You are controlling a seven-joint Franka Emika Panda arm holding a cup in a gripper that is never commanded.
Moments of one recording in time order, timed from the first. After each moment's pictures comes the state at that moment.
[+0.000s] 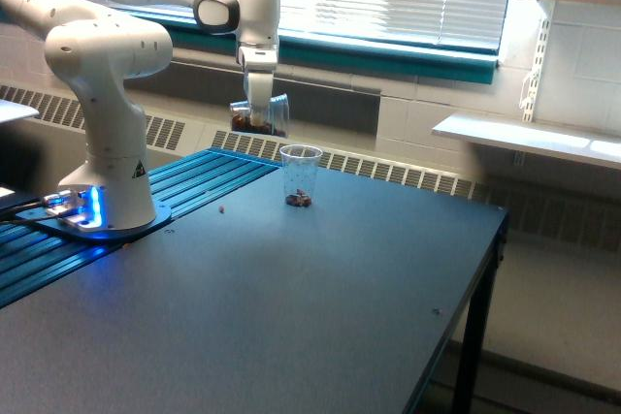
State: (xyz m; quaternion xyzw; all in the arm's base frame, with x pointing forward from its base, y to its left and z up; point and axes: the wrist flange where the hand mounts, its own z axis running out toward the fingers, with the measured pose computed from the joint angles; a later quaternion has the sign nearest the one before) arm 0.174 0.234 0.303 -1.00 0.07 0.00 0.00
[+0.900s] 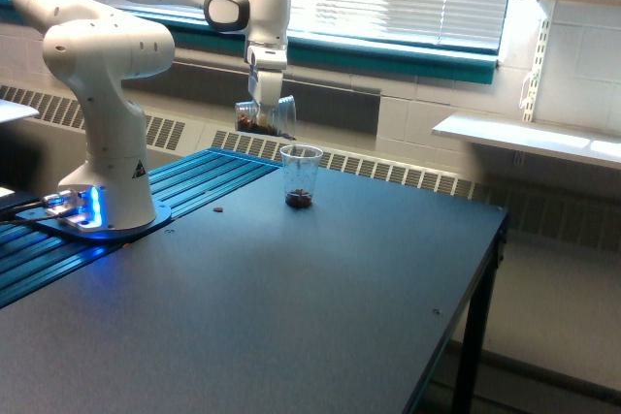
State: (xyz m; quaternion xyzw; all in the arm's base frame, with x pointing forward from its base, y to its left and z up) arm 0.187 0.238 0.303 -1.00 0.05 0.00 -0.03
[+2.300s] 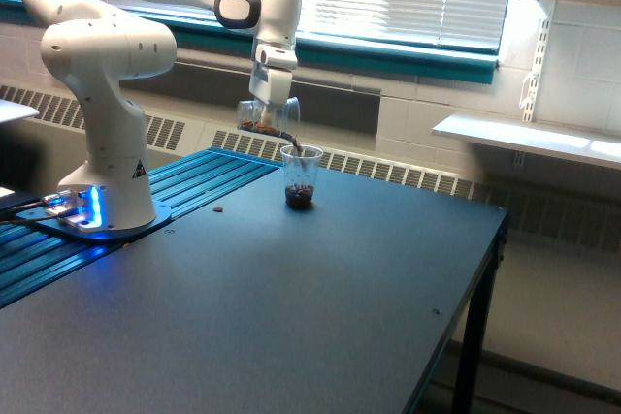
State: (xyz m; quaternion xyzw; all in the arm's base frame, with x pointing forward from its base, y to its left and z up) arm 0.198 0.247 0.304 -1.00 0.01 0.02 -0.07
